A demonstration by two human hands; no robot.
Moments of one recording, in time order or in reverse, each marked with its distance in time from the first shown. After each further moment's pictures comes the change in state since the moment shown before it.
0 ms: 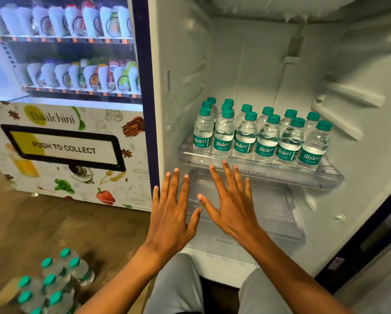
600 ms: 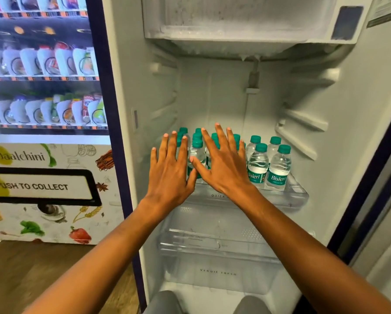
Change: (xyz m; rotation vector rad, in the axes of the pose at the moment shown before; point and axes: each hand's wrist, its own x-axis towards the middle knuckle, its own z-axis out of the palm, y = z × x) left_hand 0.152 0.051 -0.060 0.080 0.124 0.107; right_hand 0.113 0.021 -0.108 -0.144 0.149 0.050
